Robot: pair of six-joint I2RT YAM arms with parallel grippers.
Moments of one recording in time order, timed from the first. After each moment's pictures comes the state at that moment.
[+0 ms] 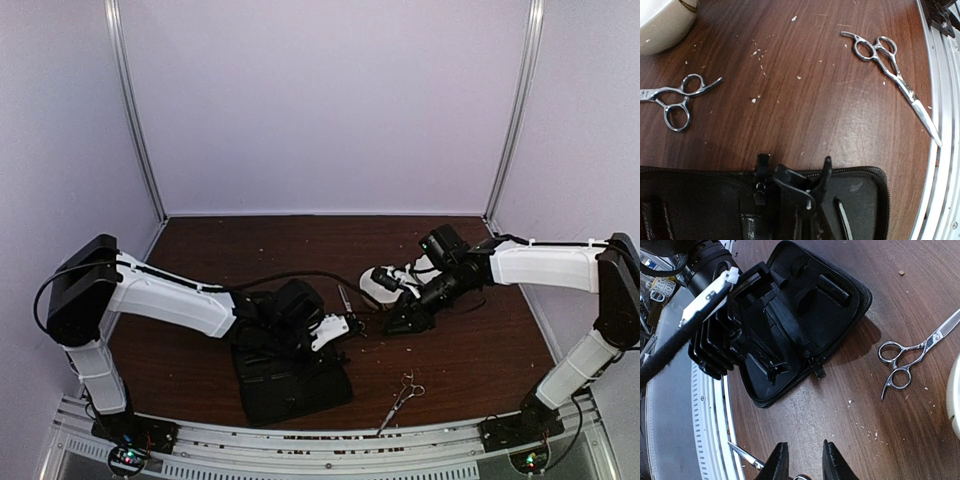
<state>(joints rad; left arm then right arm) -1.10 1.82 1.05 -0.16 0.22 0.10 0.59 1.54 0.97 -0.53 -0.75 -0.37</state>
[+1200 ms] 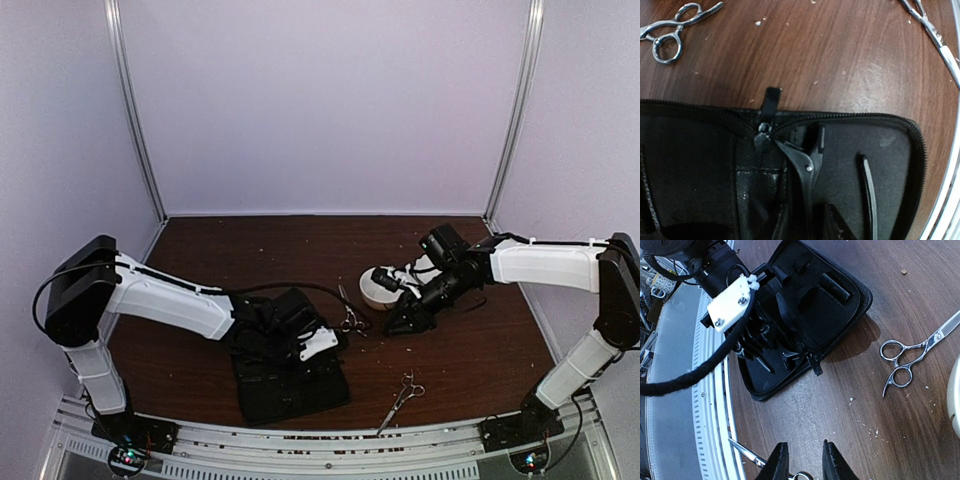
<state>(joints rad) -1.11 1.81 1.02 -0.32 0.15 0.11 0.59 1.54 0.98 -0.57 -0.75 -0.40</state>
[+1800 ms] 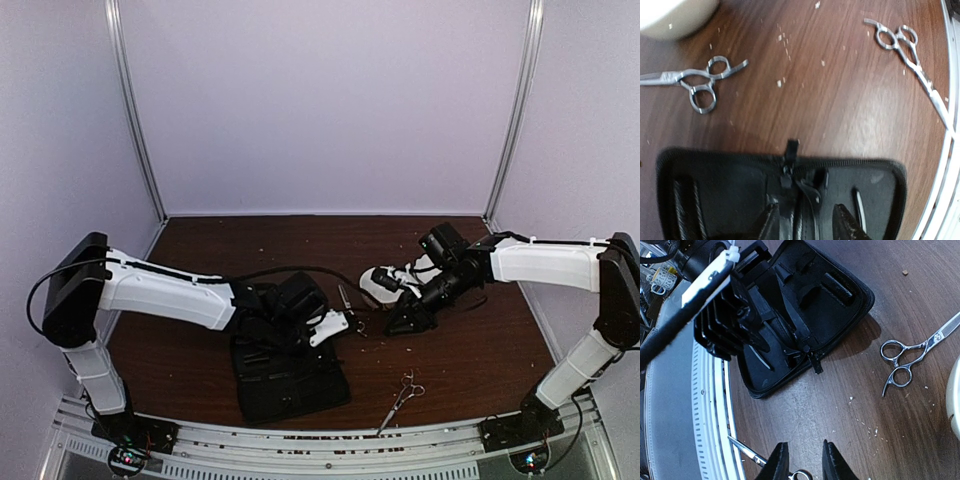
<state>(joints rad) -1.12 1.79 1.12 -0.36 0.11 0.10 0.59 1.54 1.00 -0.59 -0.75 -0.42</state>
